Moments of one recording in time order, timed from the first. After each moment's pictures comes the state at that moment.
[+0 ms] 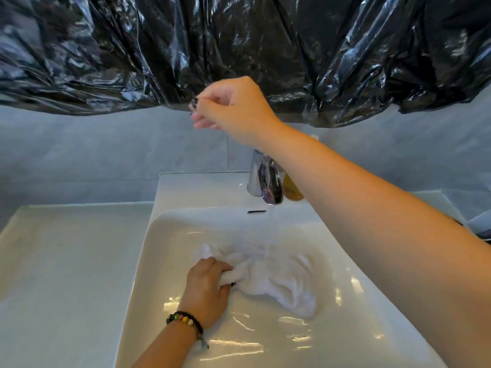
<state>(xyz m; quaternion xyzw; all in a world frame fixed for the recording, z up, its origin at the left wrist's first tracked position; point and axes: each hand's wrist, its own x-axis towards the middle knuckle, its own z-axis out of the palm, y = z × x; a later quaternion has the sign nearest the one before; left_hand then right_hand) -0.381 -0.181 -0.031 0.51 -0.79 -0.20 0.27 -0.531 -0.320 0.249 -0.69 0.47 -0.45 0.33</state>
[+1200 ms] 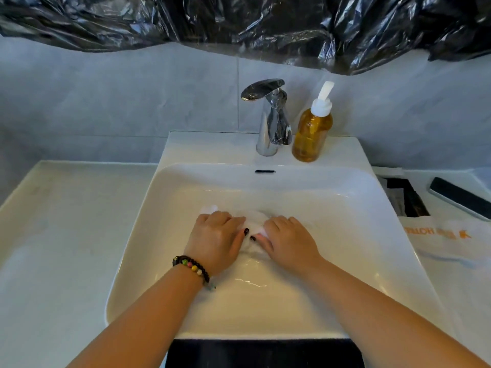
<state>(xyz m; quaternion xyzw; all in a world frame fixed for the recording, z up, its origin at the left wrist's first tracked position) -0.398 -0.172 -0.019 0.48 -0.84 0.00 0.25 -0.596 -0.157 -0.034 -0.82 0.52 -0.20 -0.12</state>
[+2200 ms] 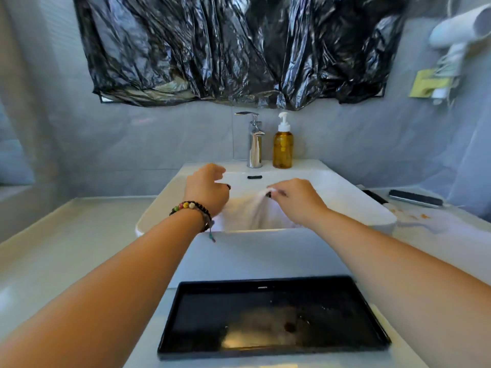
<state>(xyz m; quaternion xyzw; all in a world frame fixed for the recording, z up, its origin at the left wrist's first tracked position) -0.393 -0.062 0.055 0.56 -0.70 -0.14 0.42 -0.593 -0.051 0.032 -0.71 0.62 -0.33 0.06</state>
